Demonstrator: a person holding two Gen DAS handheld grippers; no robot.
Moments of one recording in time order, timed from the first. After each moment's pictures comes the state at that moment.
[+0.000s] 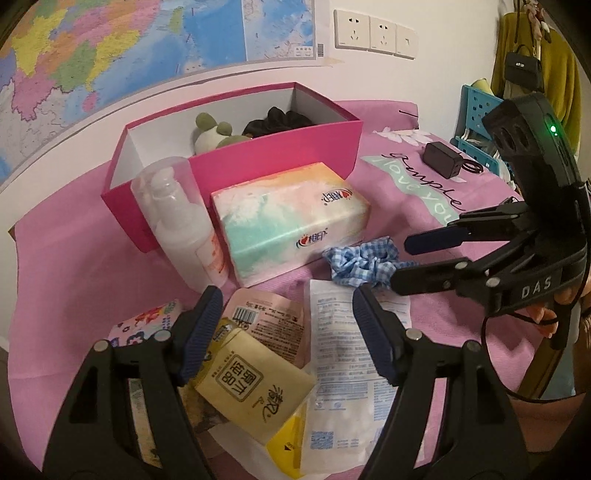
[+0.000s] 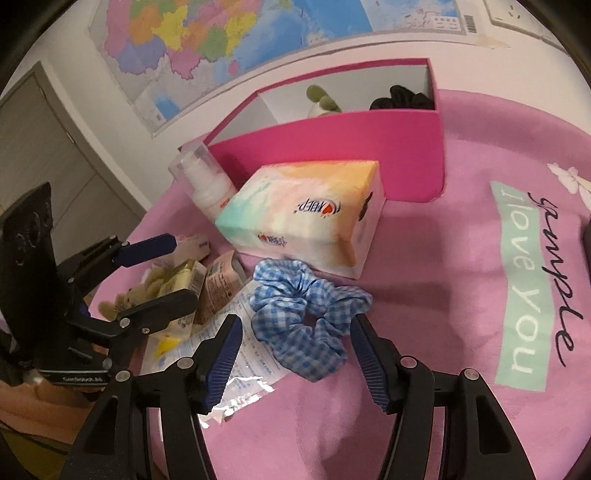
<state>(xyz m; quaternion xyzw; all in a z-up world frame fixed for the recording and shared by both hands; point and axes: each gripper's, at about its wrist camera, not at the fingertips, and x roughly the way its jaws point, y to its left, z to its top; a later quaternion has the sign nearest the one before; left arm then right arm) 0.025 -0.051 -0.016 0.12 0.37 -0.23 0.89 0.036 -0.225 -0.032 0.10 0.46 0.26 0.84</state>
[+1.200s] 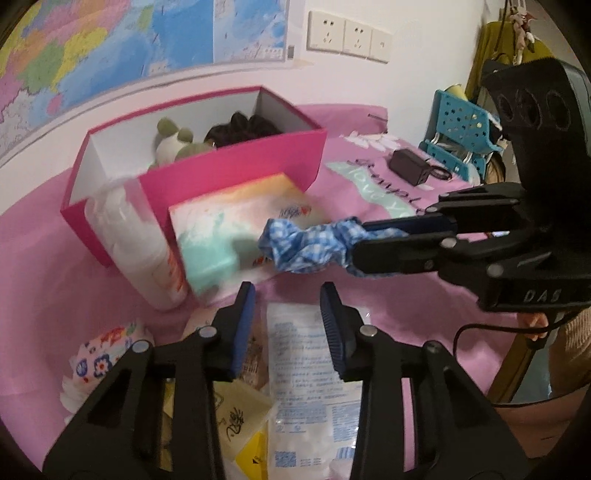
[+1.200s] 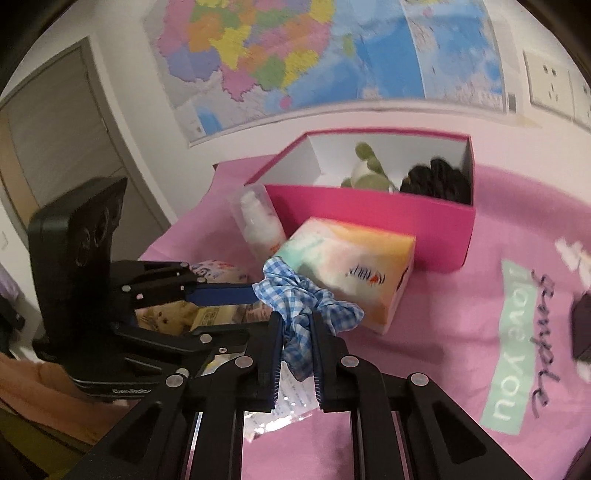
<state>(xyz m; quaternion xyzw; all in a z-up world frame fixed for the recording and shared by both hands) 0.035 -0.063 -0.001 0.09 0.38 -0.30 0.87 0.021 -0.206 0.019 0.05 0.37 0.30 0.88</state>
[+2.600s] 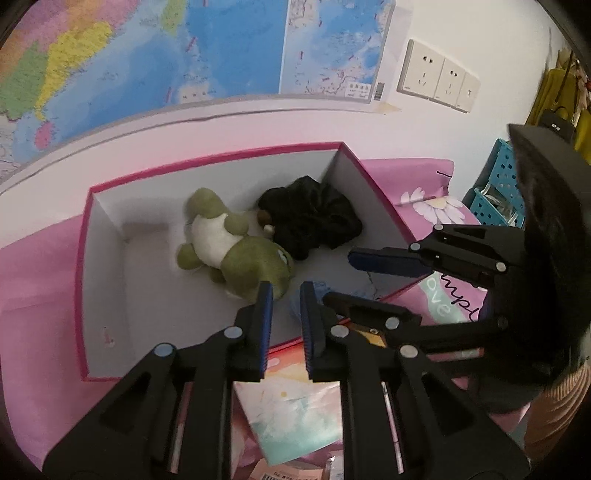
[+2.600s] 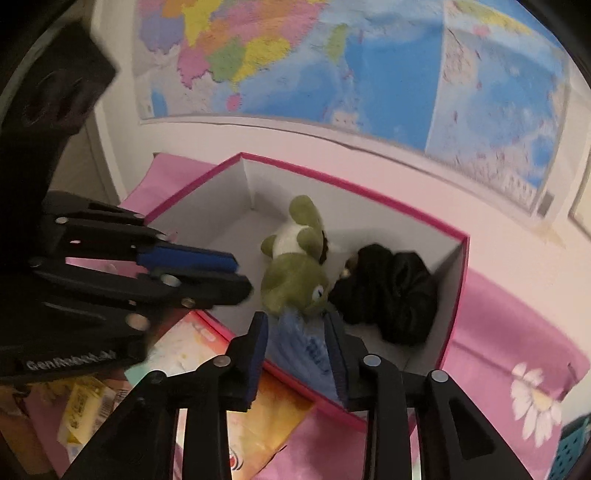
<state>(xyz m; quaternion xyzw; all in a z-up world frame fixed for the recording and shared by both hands) 0.184 -0.078 0.039 0.05 0.41 -0.23 0.88 0.174 -0.196 0.028 -0.06 0.37 0.24 0.89</state>
